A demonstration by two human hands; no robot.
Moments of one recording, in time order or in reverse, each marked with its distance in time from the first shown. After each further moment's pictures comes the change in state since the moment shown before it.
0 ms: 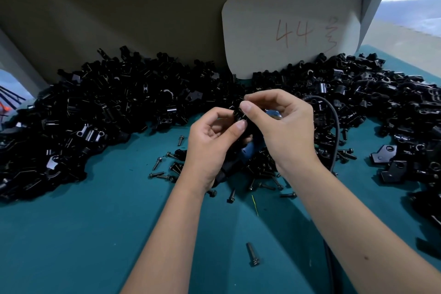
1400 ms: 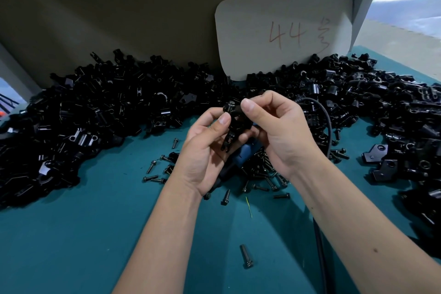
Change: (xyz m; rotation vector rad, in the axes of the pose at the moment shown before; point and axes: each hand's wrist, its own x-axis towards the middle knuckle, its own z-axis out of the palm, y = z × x) left_hand -0.006 0.021 0.010 -0.389 -0.138 -0.207; right_hand 0.000 -0.012 -0.010 0.347 -0.209 0.237
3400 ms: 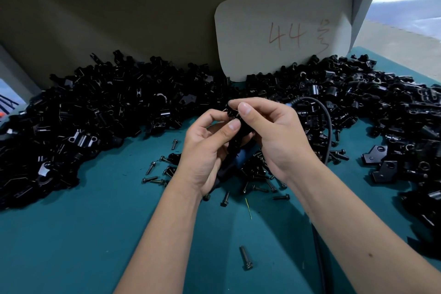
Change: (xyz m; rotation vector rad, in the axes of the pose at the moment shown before) left_hand 0.004 -0.007 -0.002 0.125 0.055 0.080; right_hand -0.003 0.002 0.006 -0.106 -0.033 -0.049
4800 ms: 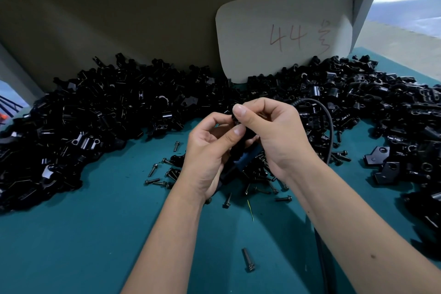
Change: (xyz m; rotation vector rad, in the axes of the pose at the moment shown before) left_hand -0.001 -0.004 0.001 0.083 -0.002 0.043; right_hand 0.005 0.003 0.000 0.009 0.055 0.034
